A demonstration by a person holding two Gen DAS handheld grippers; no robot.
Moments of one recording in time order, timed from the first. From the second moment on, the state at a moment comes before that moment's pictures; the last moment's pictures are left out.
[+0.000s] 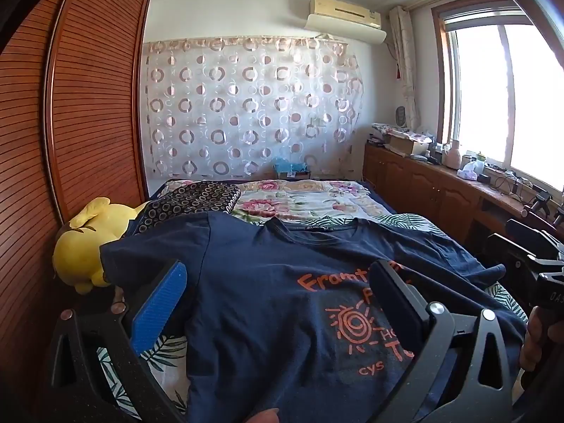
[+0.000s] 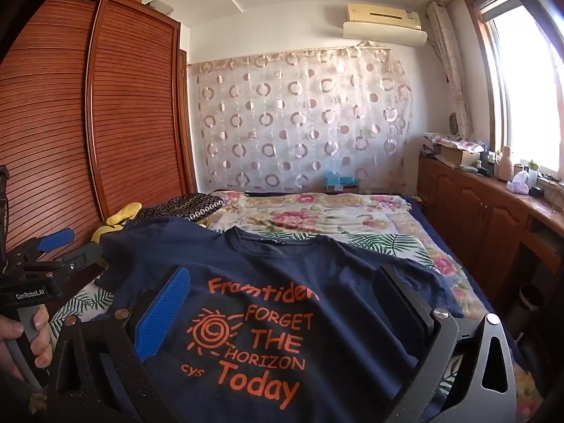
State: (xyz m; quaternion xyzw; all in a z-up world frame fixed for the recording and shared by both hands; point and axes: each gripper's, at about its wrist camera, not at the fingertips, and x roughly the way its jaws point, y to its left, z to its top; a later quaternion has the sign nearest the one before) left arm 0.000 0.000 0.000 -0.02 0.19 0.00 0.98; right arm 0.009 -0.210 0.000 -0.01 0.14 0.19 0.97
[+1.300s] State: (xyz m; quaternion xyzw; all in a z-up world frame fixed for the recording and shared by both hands) left arm -0.003 0.007 0.001 -0.01 0.18 0.02 0.98; right arm 0.011 -0.208 -0.002 -0.02 0.14 0.19 0.97
